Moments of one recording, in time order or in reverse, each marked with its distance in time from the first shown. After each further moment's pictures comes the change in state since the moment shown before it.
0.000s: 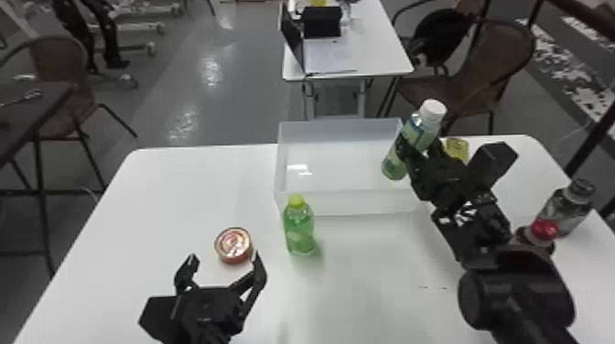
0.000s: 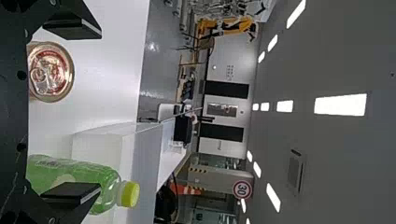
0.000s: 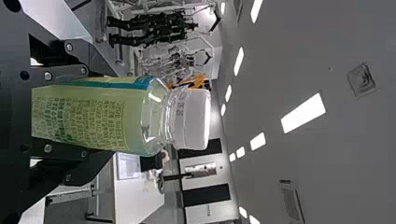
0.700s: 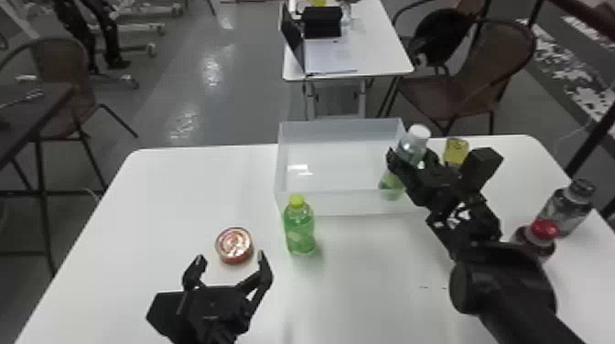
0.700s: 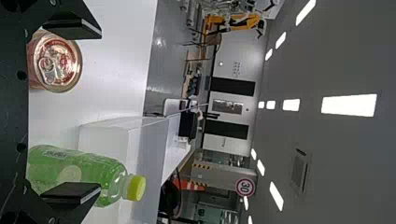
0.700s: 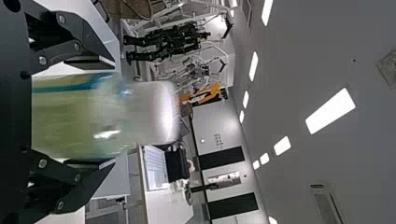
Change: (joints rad) left arm -0.016 0.006 -0.015 0.017 0.033 0.018 -0.009; right arm -0.193 0.050 0.014 0.441 -0.104 -0.115 0.162
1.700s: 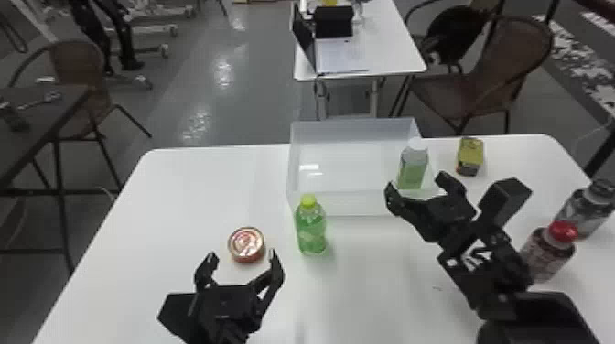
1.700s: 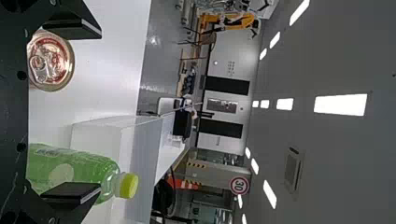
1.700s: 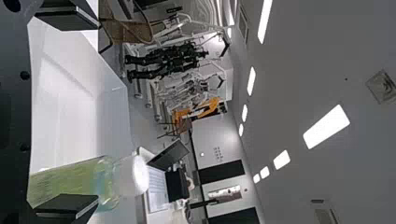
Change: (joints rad) left arm 0.002 0.005 -0.004 0.000 0.000 -0.032 0.000; right arm 0.448 -0.052 -0.024 -0.744 0.081 0.274 -0.096
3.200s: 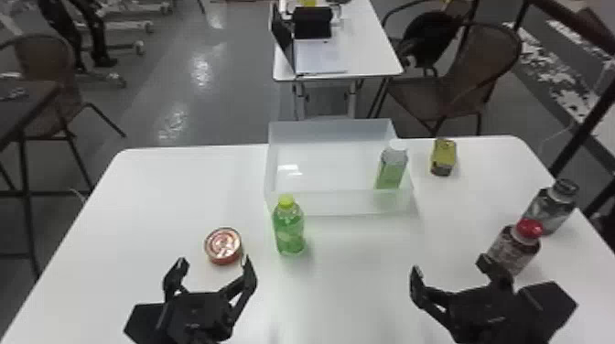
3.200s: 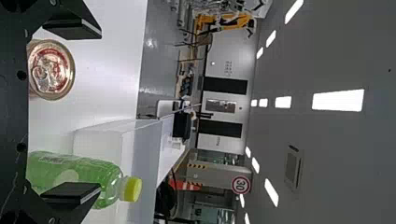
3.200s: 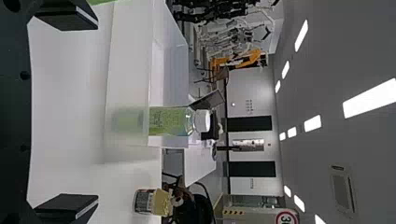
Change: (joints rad) left arm 0.021 0.011 0.013 -0.007 -0.027 -0.012 0.005; right arm 0.495 -0.055 -0.104 -0.455 0.238 0.090 -0.208
